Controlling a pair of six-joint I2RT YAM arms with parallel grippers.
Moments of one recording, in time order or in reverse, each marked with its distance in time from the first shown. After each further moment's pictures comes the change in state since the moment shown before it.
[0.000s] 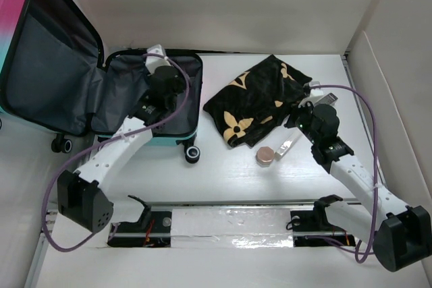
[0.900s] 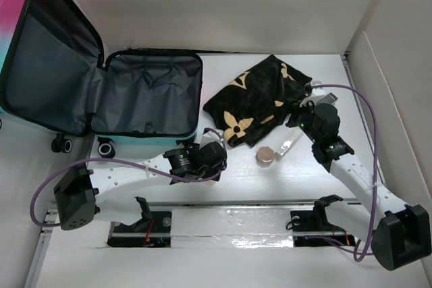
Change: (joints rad) left arm -0.578 -0.046 -0.351 -0.425 0.135 -0.189; right arm -0.021 0.008 -0.002 0.005 -0.008 -0.004
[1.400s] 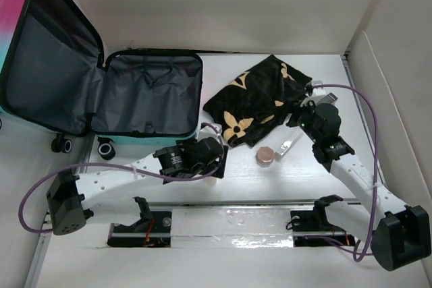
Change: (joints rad) left arm 0.005 -0.084 0.052 -0.034 0.026 0.005; right arm -0.011 -0.002 0.000 0.002 -0.007 0.003
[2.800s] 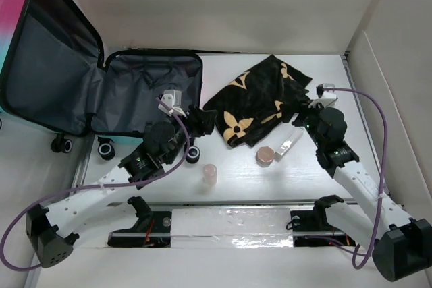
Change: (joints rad) left arm 0.238 -0.286 -0.130 0.746 -0.069 0.159; right arm -0.005 -0.090 -0.023 -0.014 0.169 0.029
